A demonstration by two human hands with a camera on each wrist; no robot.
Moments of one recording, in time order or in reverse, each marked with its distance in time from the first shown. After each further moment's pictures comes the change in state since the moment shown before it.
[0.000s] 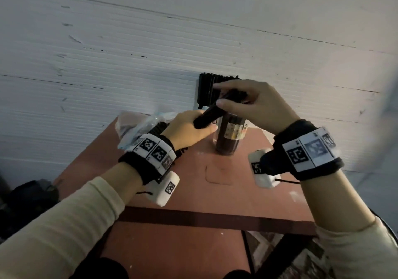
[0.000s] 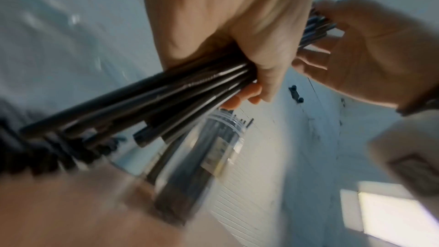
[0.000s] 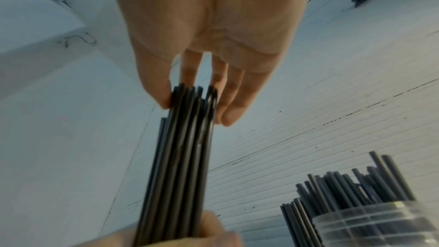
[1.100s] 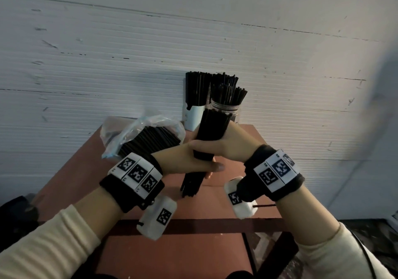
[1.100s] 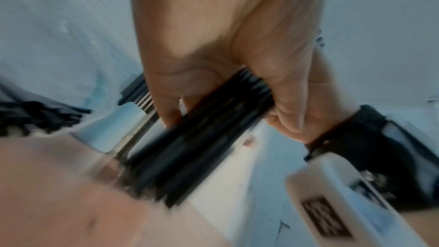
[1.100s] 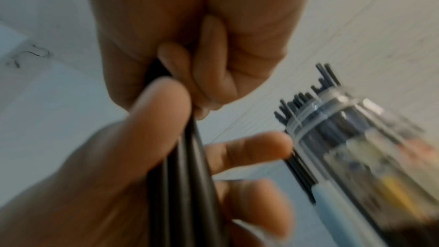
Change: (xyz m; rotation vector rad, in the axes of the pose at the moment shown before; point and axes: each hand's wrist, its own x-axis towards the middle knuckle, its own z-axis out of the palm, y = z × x) left_hand -0.031 0.025 0.010 -0.190 -0.673 -0.020; right_hand -0.023 0.024 0.050 0.129 -0.258 0.082
